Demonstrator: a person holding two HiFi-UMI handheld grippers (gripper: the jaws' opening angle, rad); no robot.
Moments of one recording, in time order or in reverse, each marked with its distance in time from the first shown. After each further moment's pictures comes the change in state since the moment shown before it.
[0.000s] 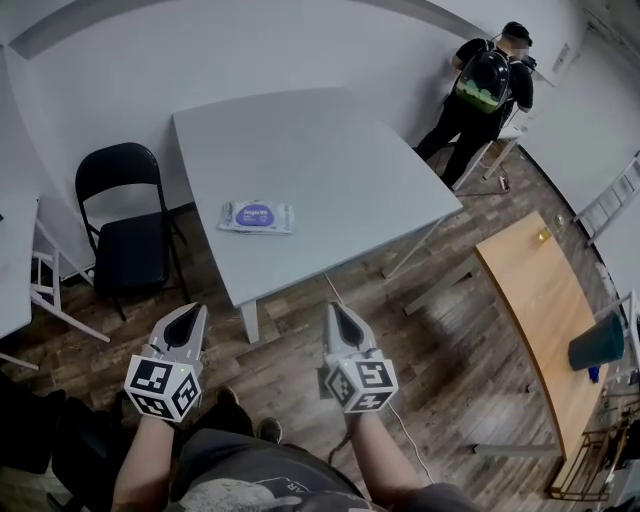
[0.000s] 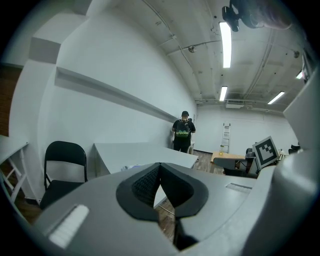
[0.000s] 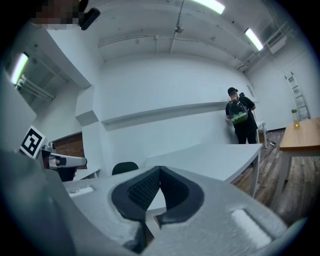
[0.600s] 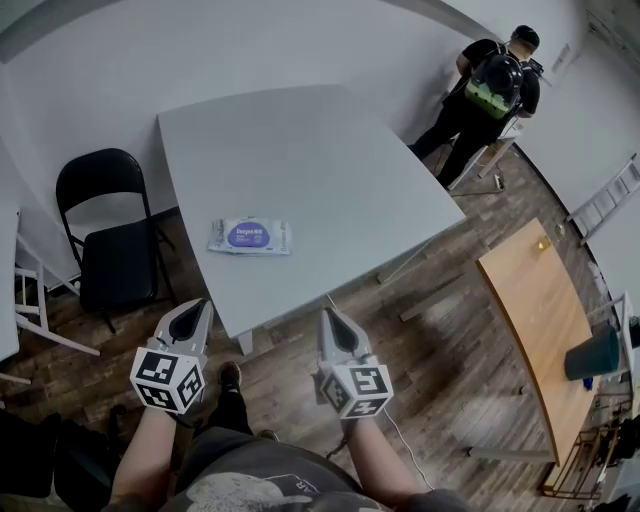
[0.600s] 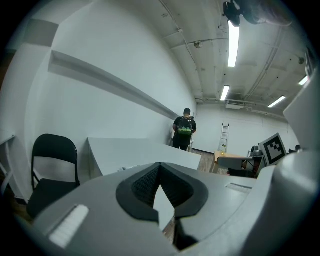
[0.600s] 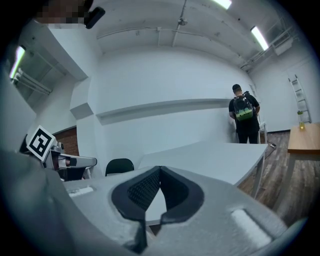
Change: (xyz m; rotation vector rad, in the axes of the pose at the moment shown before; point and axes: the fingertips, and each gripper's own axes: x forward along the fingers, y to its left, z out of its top) left arm 0.096 0.045 -0.007 -0.034 0.041 -0.043; right arm 0.076 -0.013 -0.006 -0.032 0.046 -0.018
